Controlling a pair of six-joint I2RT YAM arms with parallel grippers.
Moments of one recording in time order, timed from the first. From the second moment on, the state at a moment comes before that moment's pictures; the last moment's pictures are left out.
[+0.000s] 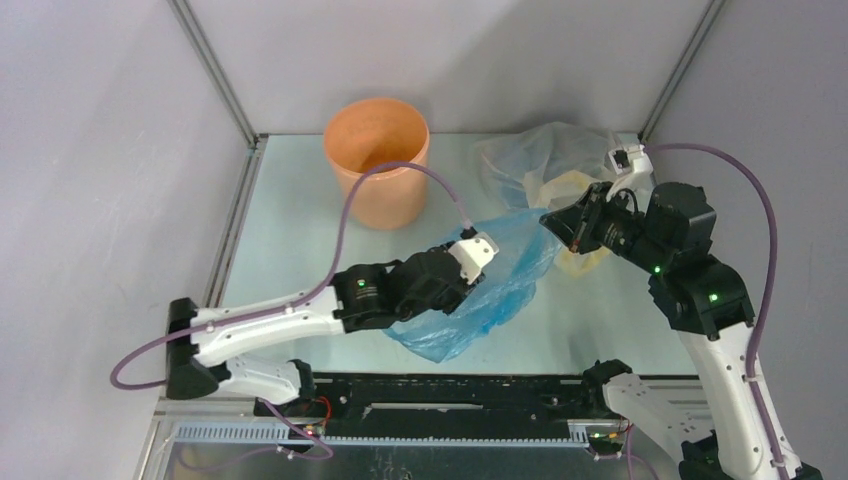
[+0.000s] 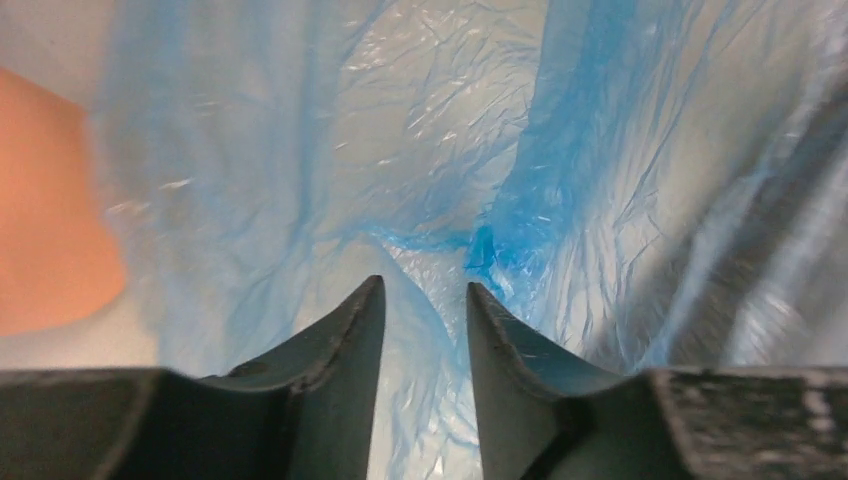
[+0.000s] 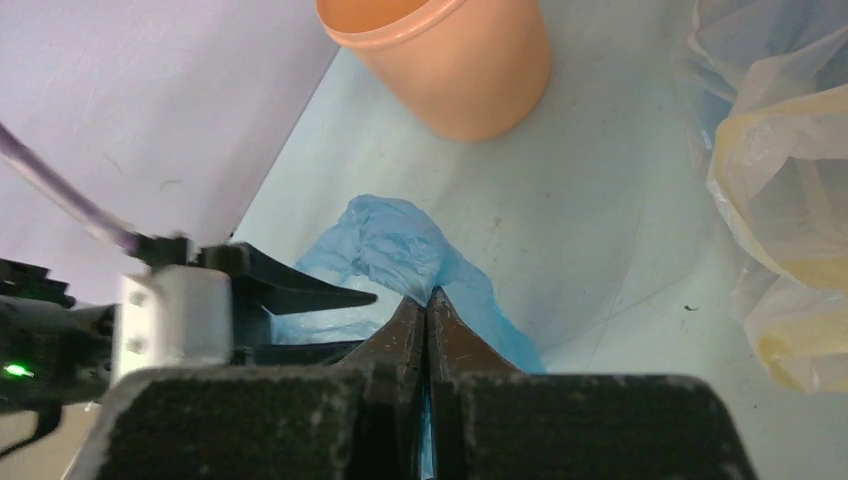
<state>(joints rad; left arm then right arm) -1.26 1.31 1.21 -0.51 -0.37 -0.10 0.33 0.86 1.34 -0.77 -0.35 0.42</state>
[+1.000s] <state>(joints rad) -1.03 0.53 0.52 -0.52 -0.23 -0.82 0.33 0.87 1.25 -0.74 -0.39 0.41</state>
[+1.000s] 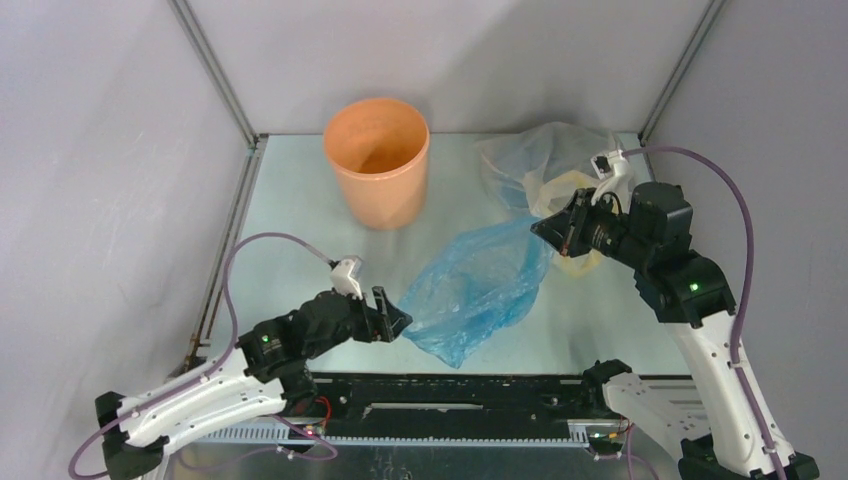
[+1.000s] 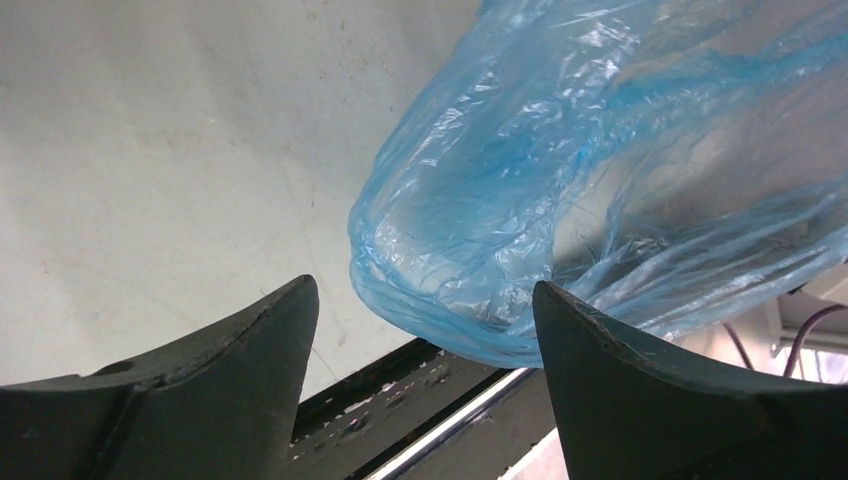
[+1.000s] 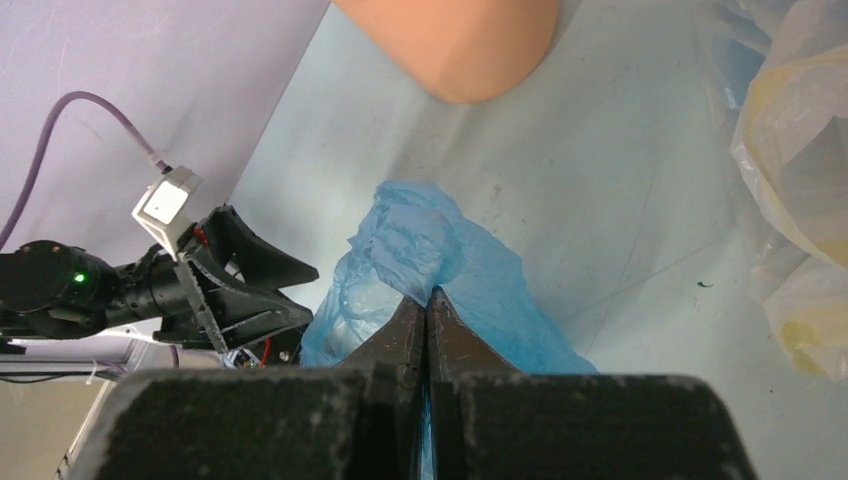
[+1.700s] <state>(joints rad) -0.88 0.58 0.40 -0.29 -0.11 -0.92 0.33 0.85 1.23 -0.73 -0.39 0.41</state>
